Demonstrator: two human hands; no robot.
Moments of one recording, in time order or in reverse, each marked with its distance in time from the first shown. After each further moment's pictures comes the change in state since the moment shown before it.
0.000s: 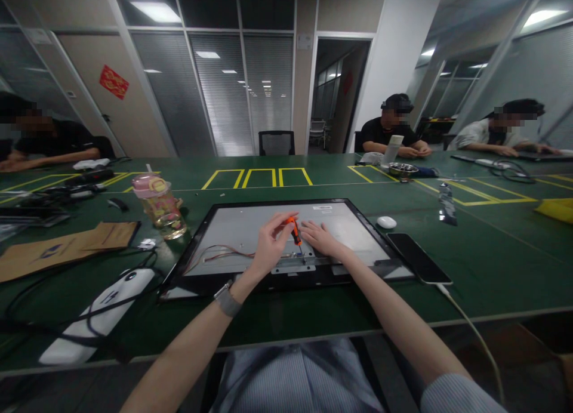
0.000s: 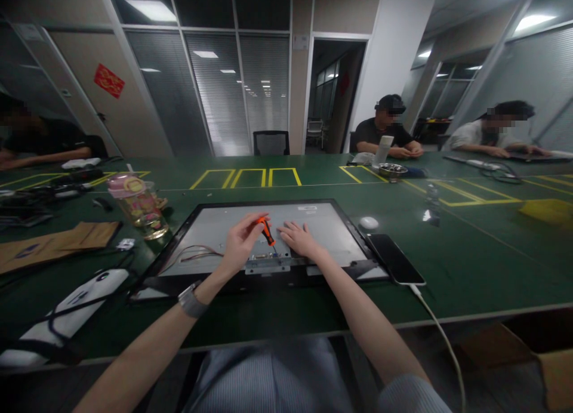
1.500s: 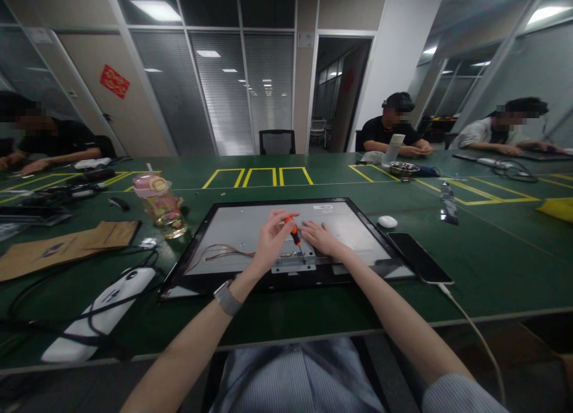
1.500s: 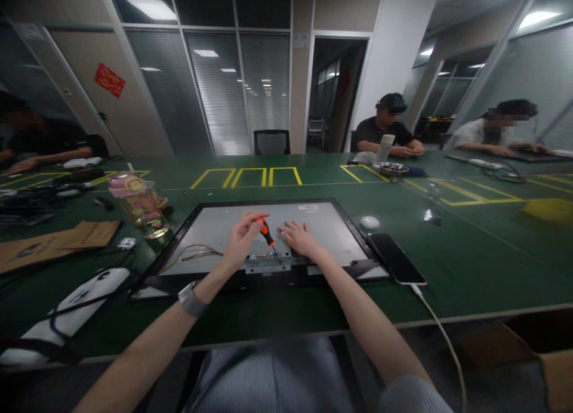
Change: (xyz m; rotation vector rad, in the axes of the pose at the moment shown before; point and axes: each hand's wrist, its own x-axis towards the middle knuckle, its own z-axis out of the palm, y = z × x) left_hand 0.004 -0.004 -0.001 -0.053 0.057 -0.035; right_hand -0.004 -0.006 -0.003 0.026 0.021 0.004
